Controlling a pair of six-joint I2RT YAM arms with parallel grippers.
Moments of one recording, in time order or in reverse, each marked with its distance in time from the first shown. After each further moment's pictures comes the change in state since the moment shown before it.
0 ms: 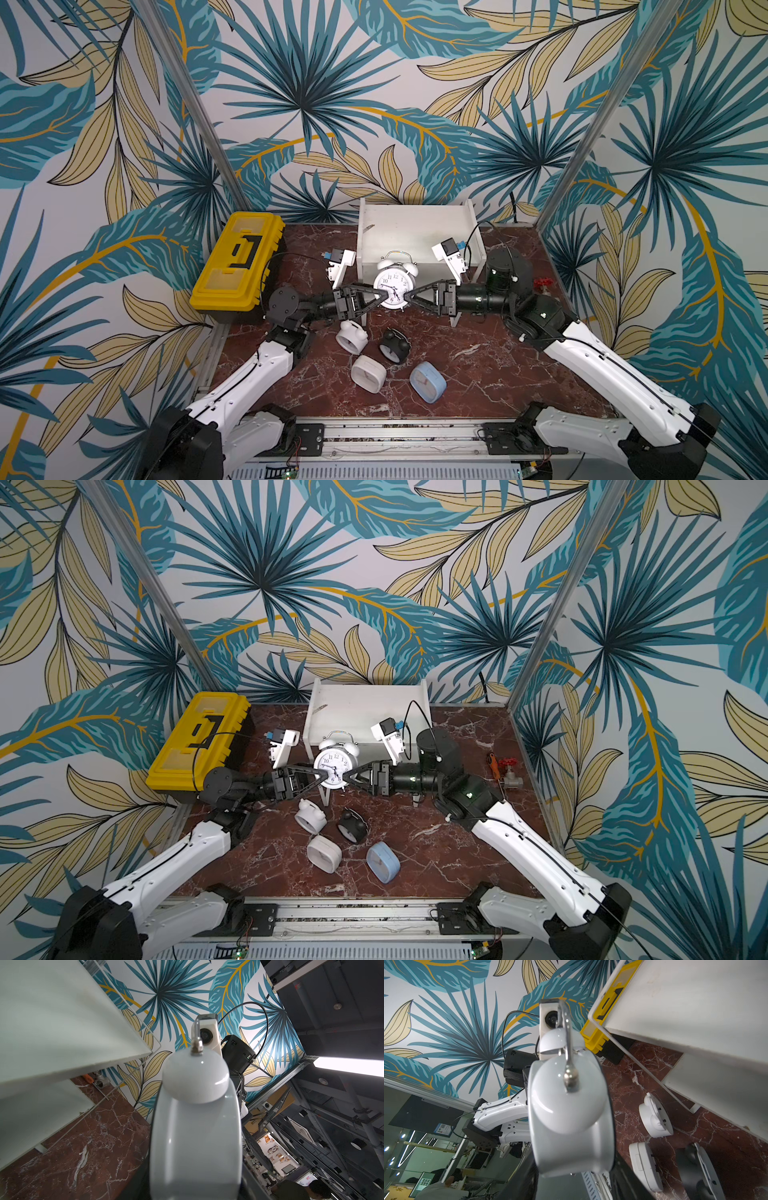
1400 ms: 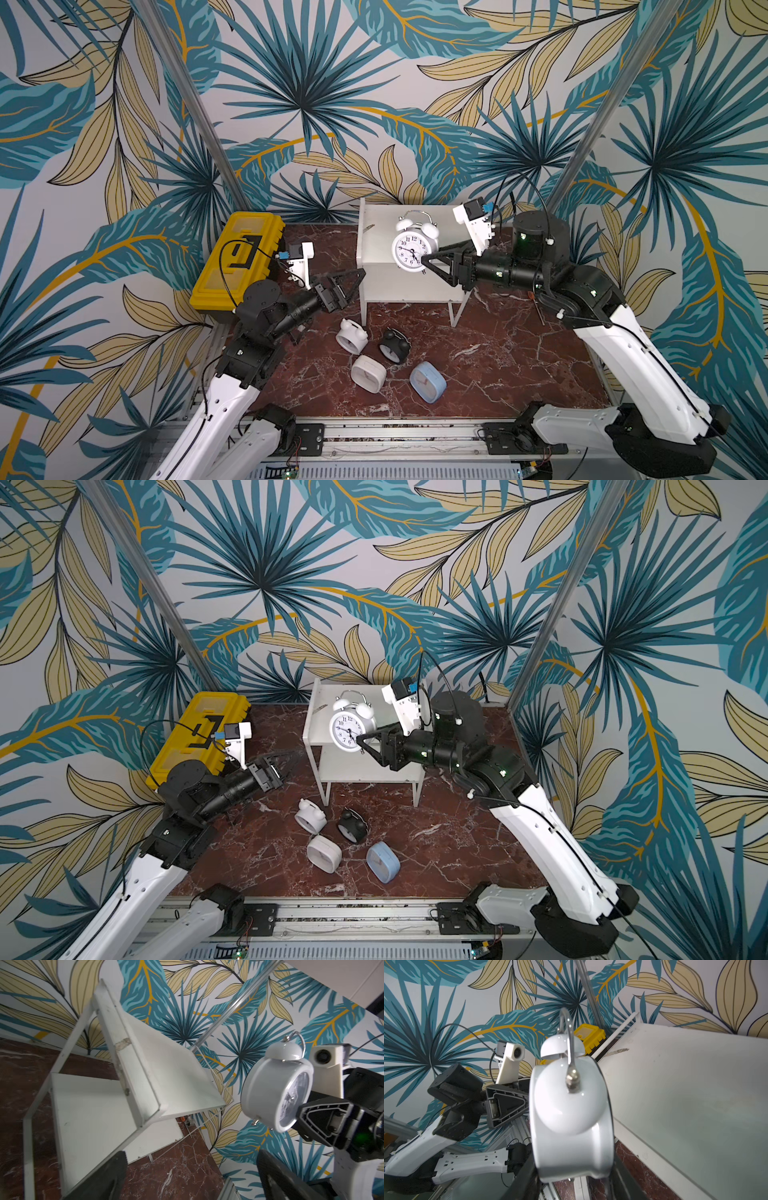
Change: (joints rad) left arm 0.042 -0.332 0.220 -1.005 -0.592 0.463; right arm -0.018 0.173 0.582 -0.466 0.322 -0.406
